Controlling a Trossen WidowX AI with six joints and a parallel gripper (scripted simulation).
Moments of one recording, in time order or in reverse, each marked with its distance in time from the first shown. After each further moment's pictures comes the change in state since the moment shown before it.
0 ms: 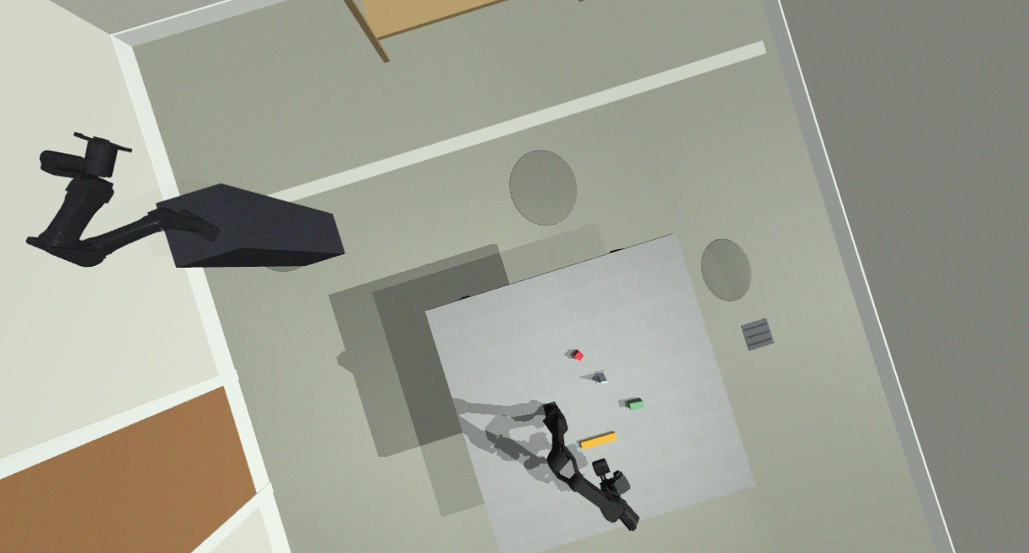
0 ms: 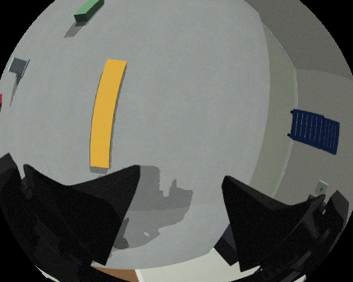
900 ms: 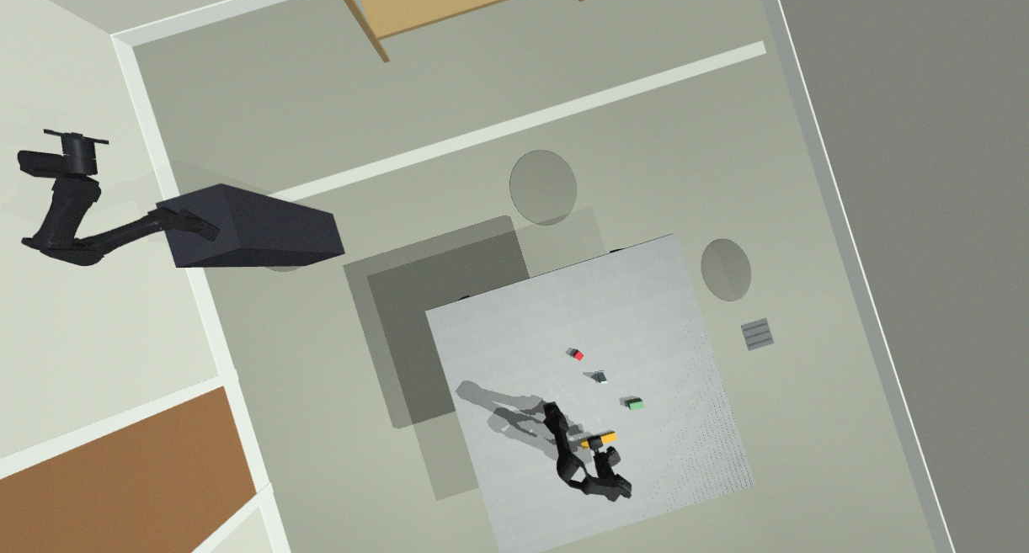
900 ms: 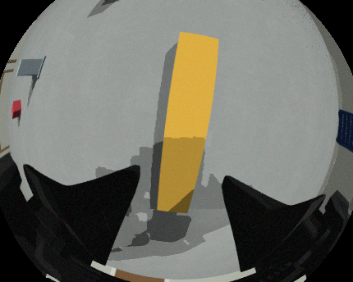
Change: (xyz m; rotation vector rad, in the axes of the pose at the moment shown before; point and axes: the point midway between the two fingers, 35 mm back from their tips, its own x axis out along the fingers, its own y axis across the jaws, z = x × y) arm 0.073 0.101 0.004 0.079 0.085 0.391
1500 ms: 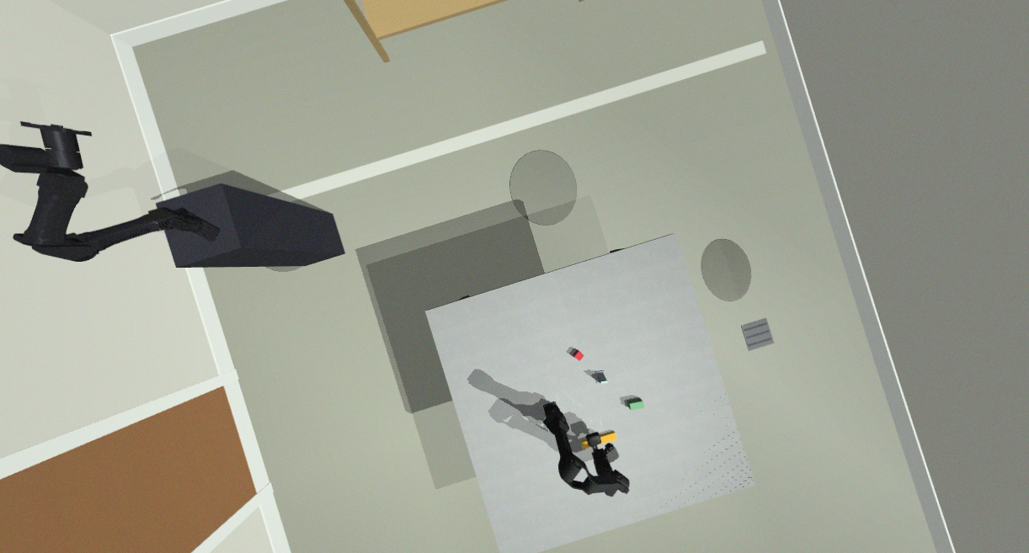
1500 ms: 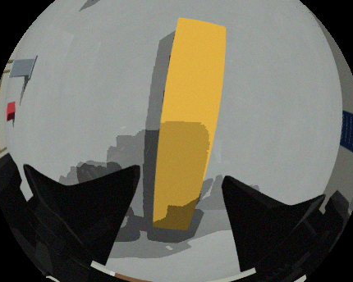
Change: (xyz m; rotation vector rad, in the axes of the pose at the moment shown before) arm 0.024 -0.001 0.001 0.000 -0.003 -0.004
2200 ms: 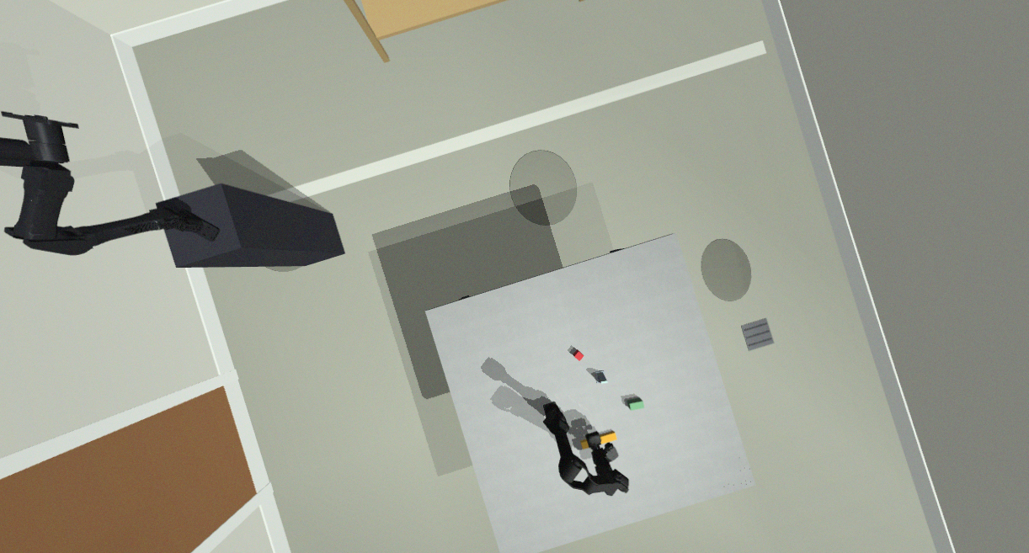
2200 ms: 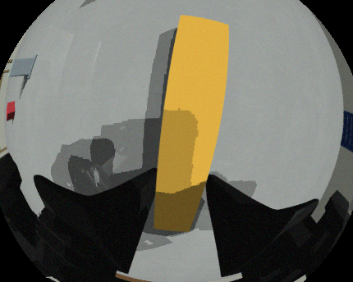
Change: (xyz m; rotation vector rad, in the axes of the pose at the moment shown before) arm 0.003 0.001 -0.001 0.000 0.003 0.004
